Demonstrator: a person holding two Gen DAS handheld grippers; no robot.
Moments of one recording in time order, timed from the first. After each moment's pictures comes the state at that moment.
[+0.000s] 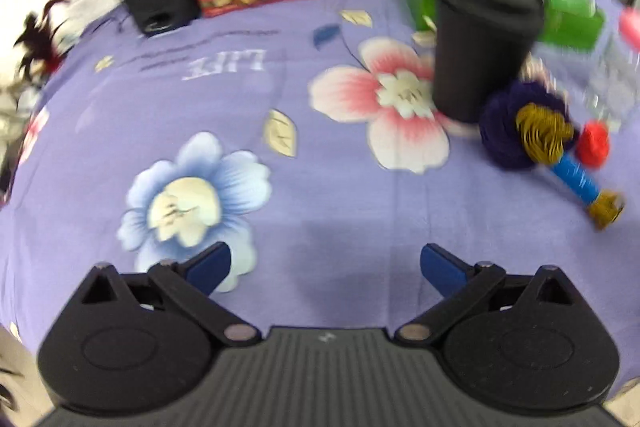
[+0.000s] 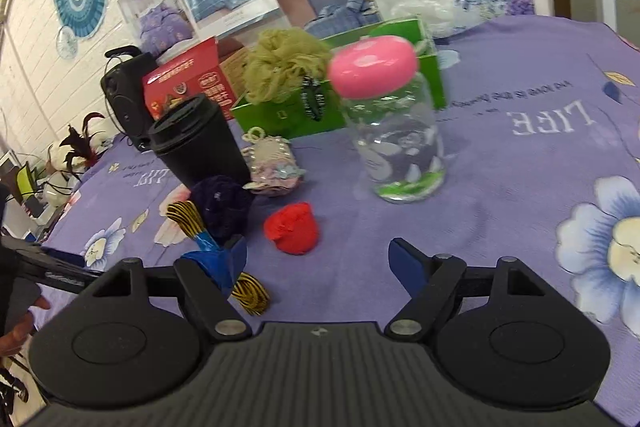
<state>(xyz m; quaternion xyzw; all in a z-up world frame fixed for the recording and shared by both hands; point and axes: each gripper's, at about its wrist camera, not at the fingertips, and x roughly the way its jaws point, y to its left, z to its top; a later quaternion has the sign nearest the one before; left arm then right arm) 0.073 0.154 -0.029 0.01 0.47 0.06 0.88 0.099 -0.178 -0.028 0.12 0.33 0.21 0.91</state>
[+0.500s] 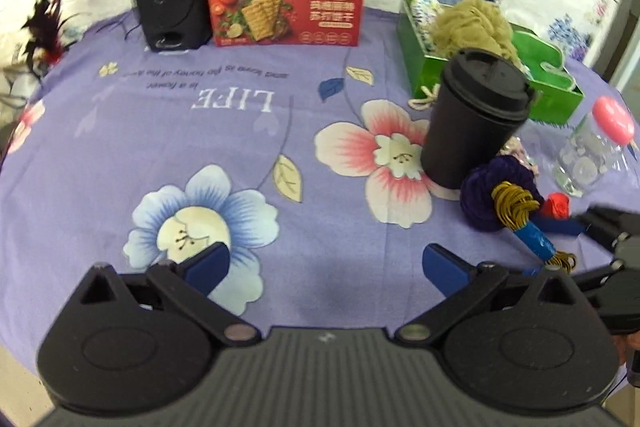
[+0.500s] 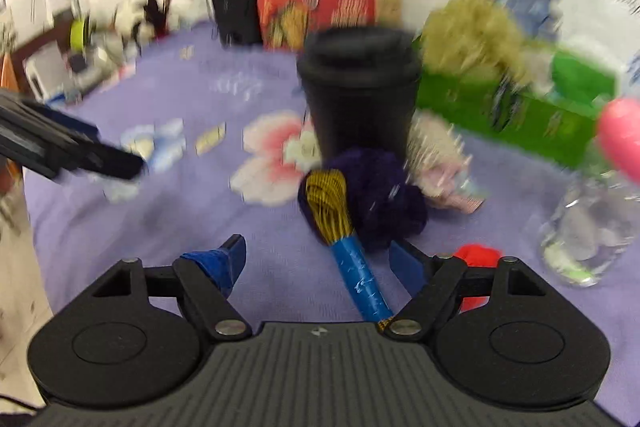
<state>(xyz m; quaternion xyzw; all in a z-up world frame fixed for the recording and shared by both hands) 0.067 0.180 0.000 -0.05 0.43 0.05 0.90 0.133 -0.041 -0.037 -0.08 0.37 0.33 0.86</state>
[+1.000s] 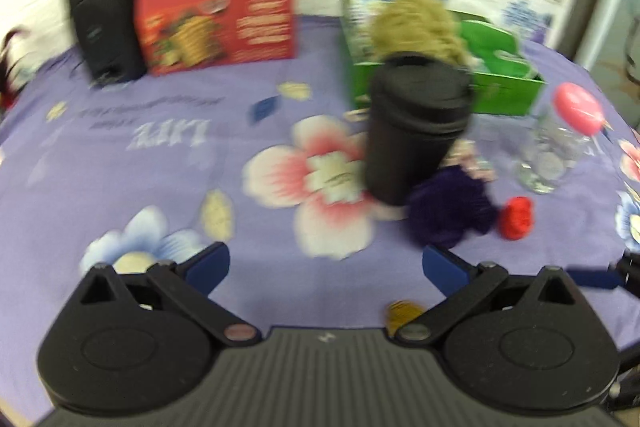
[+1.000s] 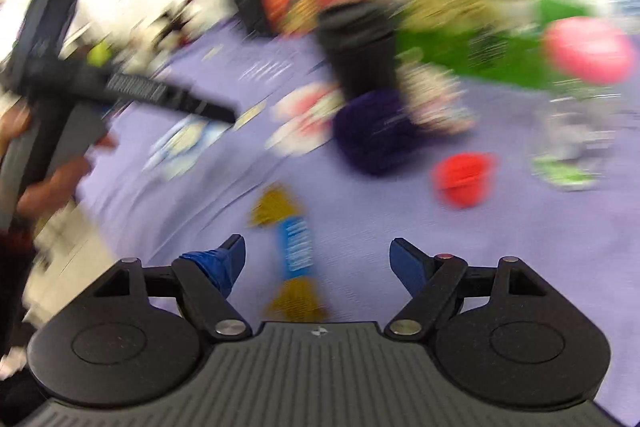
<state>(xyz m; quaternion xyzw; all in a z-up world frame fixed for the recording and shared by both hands) 0.103 0.124 0.003 0.00 0.42 -0.02 0.91 0.076 -0.108 -0.019 0.01 0.38 0.33 0.87</state>
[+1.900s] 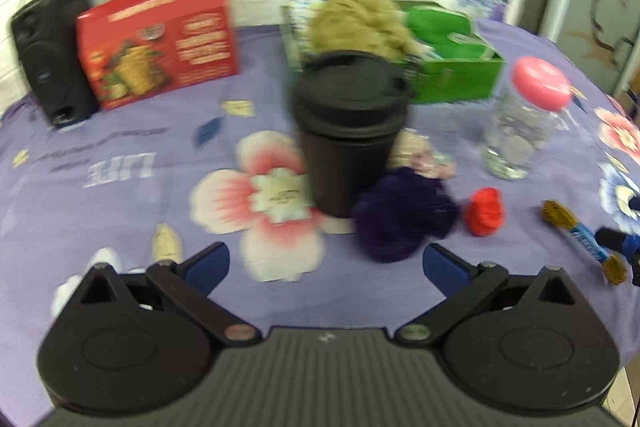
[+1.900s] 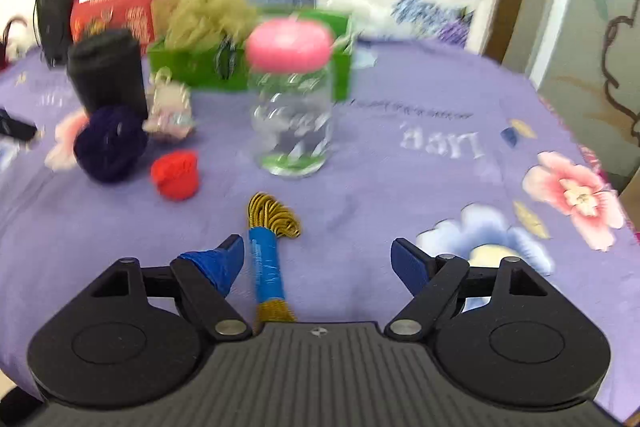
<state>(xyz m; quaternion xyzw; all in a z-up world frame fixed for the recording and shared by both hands) 0.115 0.088 -0.007 0.04 0.42 -0.07 0.90 0.080 -0.192 -0.012 -0.06 0.35 0.08 0.93</state>
